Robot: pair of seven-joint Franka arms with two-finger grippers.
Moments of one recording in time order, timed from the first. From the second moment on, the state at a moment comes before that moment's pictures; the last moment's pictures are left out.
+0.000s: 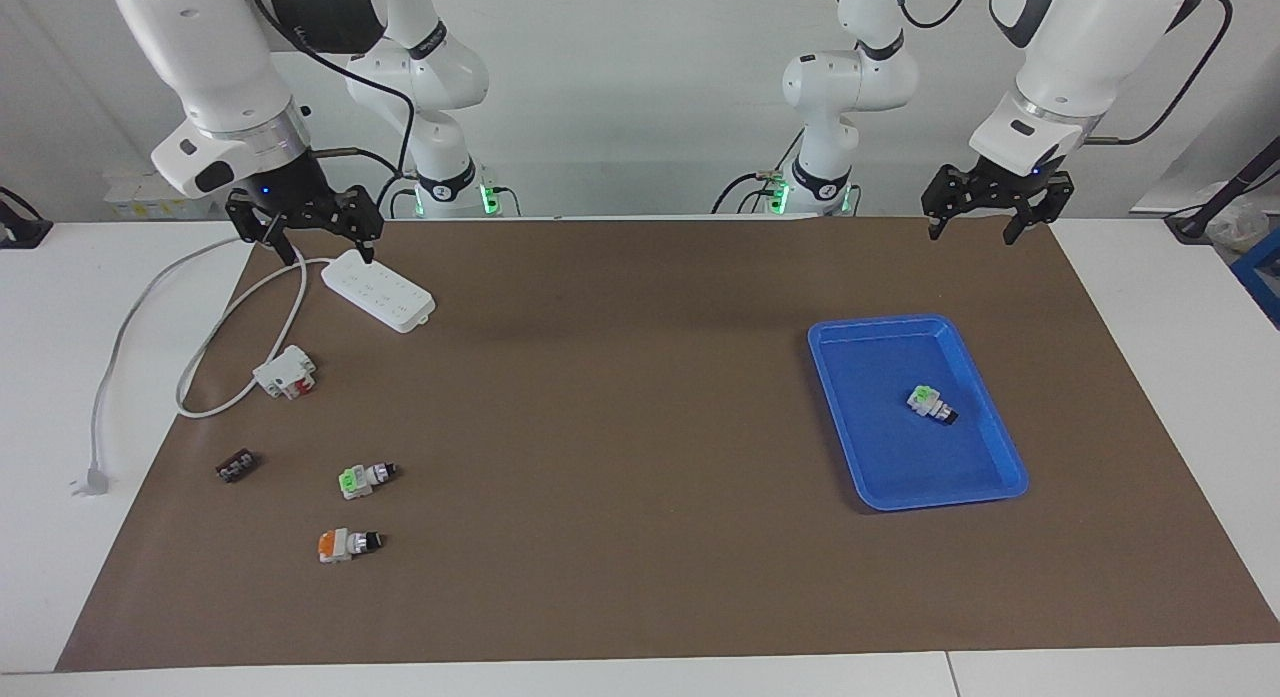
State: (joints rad) left arm -0.05 -0.10 -0.05 -1.71 0.03 1.58 0.11; right arm 0.03 -0.05 -0.02 -1.68 -0.01 1.64 -0.09
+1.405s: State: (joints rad) left arm -0.06 -0.10 -0.03 -1.75 0.03 1.62 0.11; right arm -0.11 0.23 -0.02 -1.62 0.07 1.80 -1.80
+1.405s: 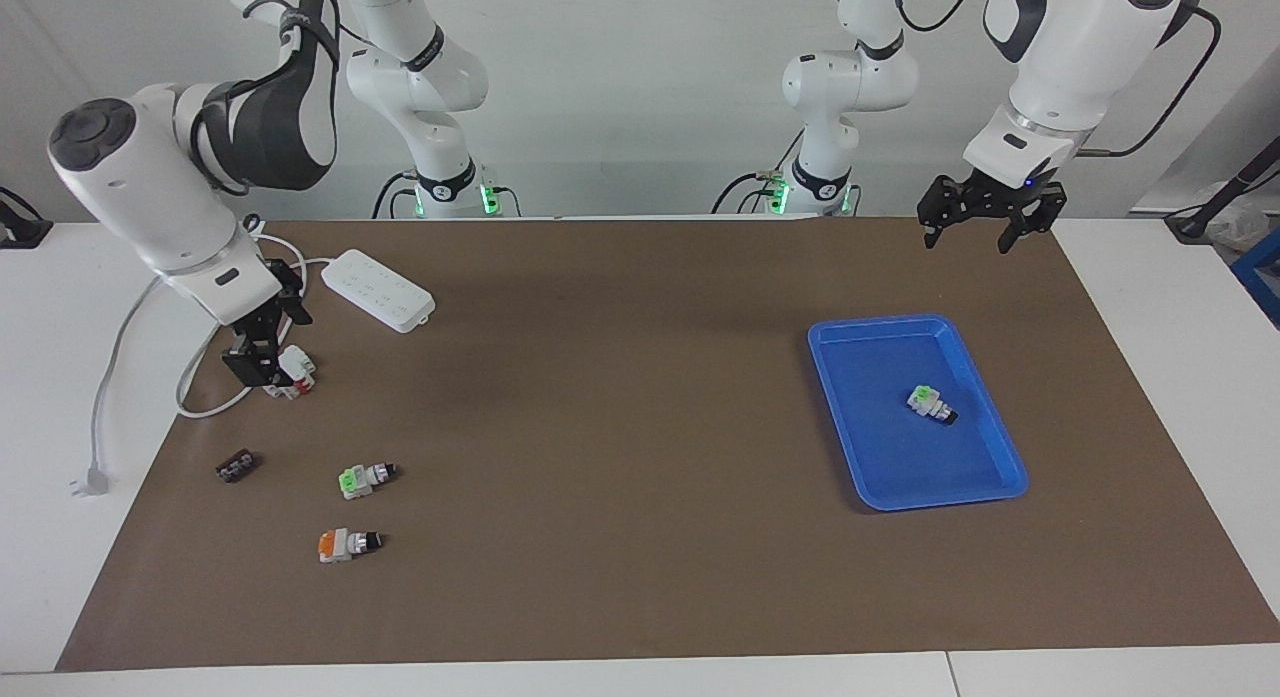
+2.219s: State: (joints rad) left arm -0.06 -0.10 -0.03 -1.75 0.03 1.62 0.11; right arm -0.24 0.54 0.14 -1.47 0.08 1.94 -2.07
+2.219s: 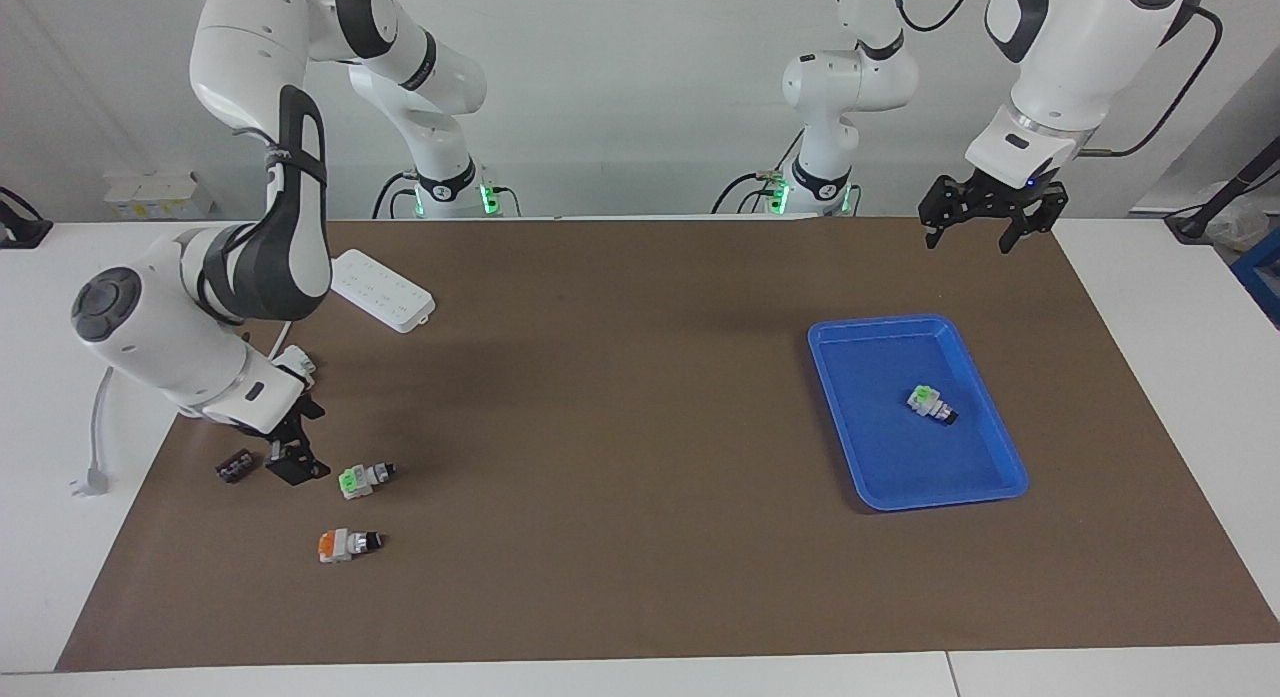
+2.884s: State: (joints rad) left arm -0.06 -0.10 -0.03 -1.75 0.03 1.62 0.11; right arm -0.23 0.64 0.16 -1.47 0.05 2.05 -2.20
